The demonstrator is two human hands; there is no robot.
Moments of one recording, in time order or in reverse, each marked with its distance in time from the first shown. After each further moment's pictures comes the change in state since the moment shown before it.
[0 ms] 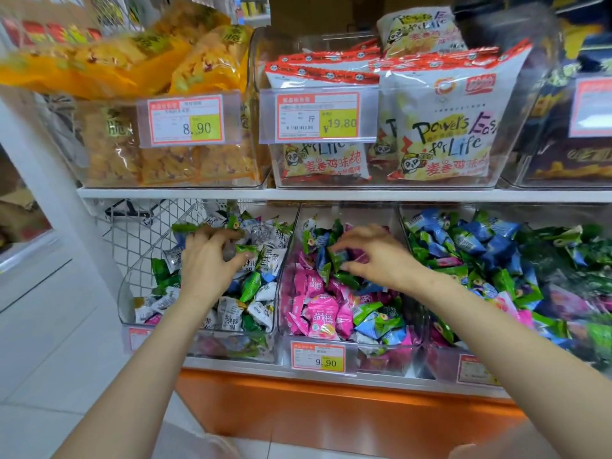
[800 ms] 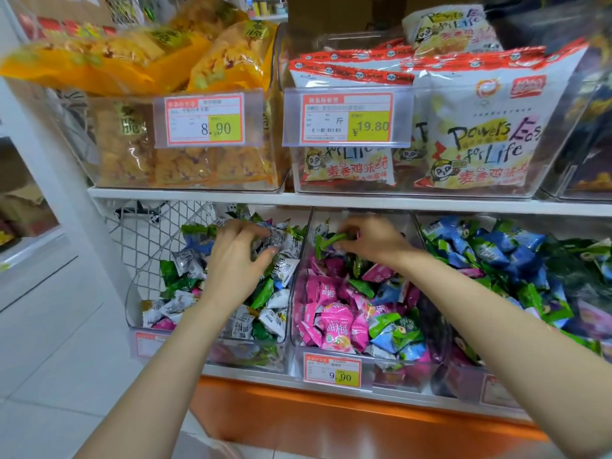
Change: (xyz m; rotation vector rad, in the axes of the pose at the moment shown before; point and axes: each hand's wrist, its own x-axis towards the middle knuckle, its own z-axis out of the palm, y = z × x) left_hand -0.004 0.029 -0.006 -0.125 0.024 0.100; right_hand 0.059 -0.004 0.006 0.130 0.012 0.175
